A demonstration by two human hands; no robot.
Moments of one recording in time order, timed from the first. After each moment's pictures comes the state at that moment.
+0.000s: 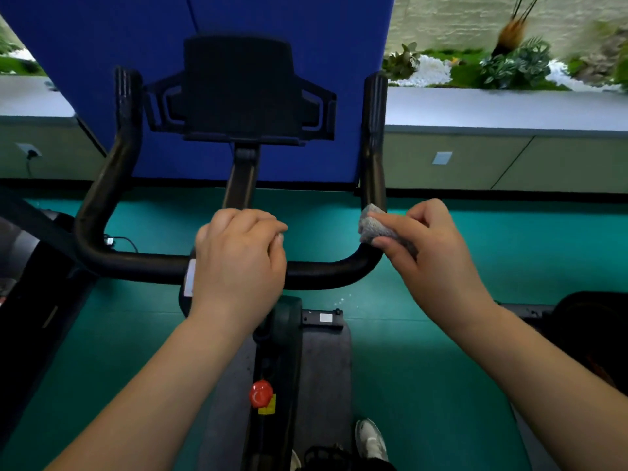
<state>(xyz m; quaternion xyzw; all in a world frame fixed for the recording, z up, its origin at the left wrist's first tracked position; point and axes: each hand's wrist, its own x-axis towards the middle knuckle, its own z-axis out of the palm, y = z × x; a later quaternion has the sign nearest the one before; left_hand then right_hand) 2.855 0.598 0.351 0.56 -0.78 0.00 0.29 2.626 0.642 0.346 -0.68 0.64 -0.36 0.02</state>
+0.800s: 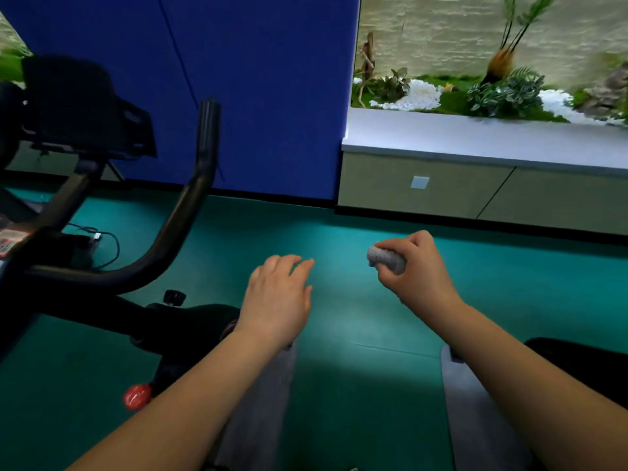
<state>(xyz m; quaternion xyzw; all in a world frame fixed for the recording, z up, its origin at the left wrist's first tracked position) 2.551 0.635 0.281 0.58 -0.81 -0.02 0.12 2.325 0.635 0.294 -0.64 0.68 -0.32 0.14</state>
